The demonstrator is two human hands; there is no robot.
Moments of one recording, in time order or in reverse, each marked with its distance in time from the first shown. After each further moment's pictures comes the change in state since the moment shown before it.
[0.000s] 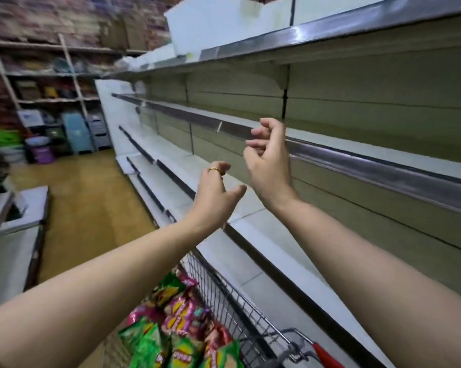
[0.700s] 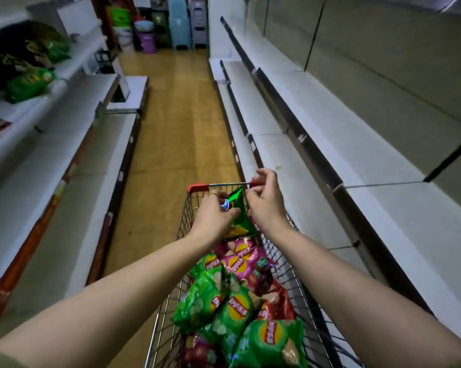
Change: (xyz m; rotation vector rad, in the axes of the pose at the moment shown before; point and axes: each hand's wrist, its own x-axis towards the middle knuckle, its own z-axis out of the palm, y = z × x) left_hand -0.002 -0.303 -0.047 0.039 0.103 -0.747; right_hand -0.077 0.227 0.275 -0.029 -0.640 0.424
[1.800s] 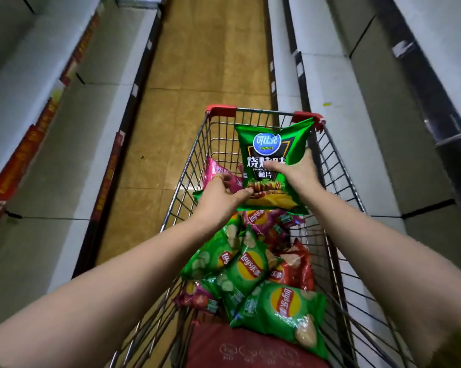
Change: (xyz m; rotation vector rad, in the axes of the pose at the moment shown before) left_hand 0.042 -0.137 0.057 -0.202 -0.059 -0.330; right_hand 0.079 0.195 0.070 -0.116 -0.164 0.385
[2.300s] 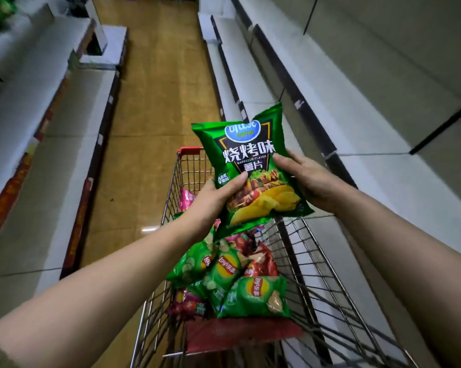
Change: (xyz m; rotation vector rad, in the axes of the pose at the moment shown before) left_hand -0.104 0.071 -0.024 -0.469 -0.418 0.175; right_hand -0.181 -0.113 -0.135 0.295 -0.358 -0.113
